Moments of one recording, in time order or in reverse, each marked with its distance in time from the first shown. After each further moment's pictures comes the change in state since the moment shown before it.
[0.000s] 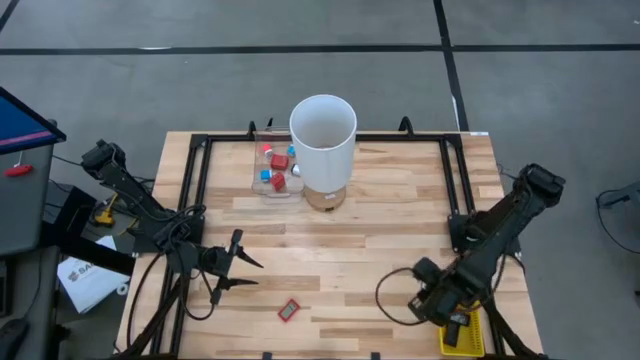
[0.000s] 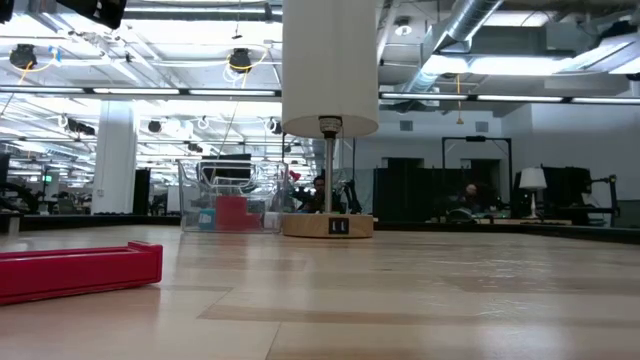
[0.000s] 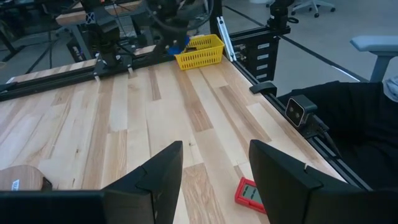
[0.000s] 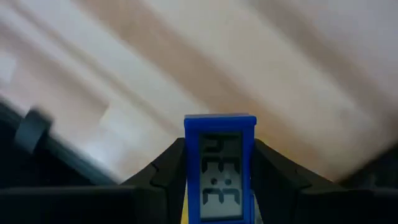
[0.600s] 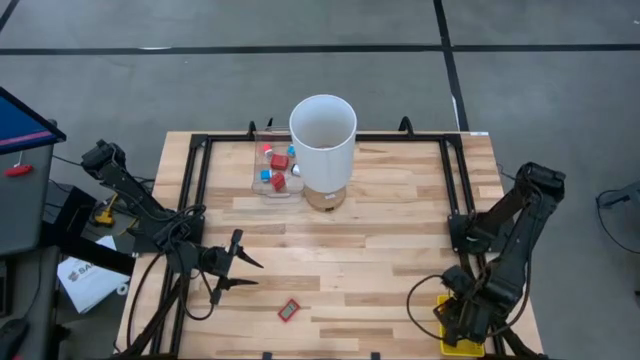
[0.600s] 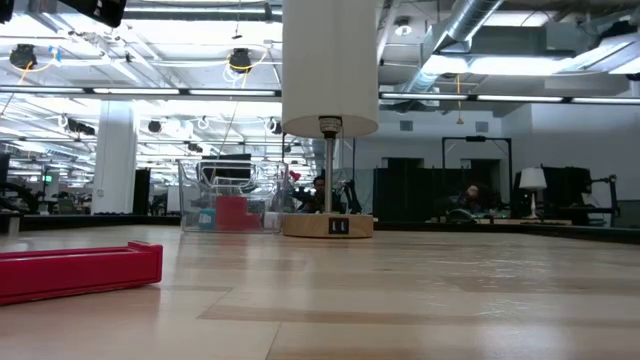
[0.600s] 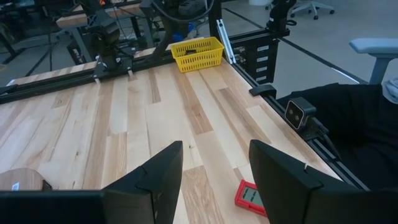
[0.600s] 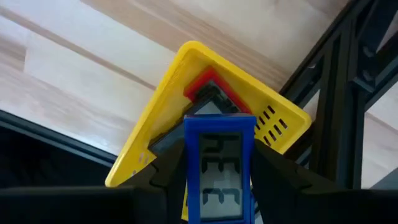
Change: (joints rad) left arm 0.000 0.000 0.000 0.010 0.000 0.007; right arm 0.233 -0.029 0.037 -0.124 -0.135 0.402
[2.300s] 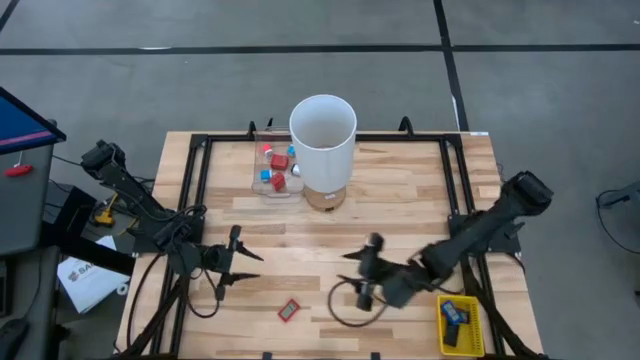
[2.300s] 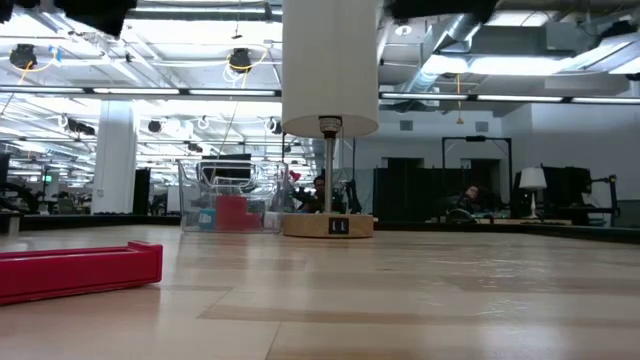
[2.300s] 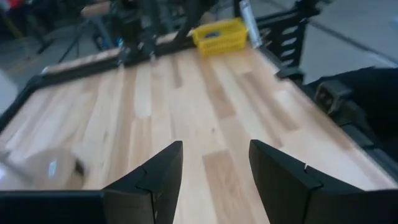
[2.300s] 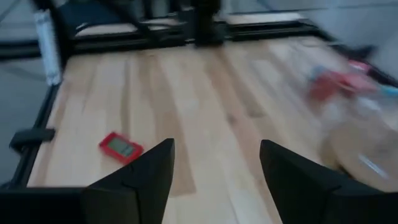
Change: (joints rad) left arm 0.004 0.000 0.000 -0.066 -0.085 -0.003; right arm -0.456 0.146 0.016 0.963 0.889 -1.678
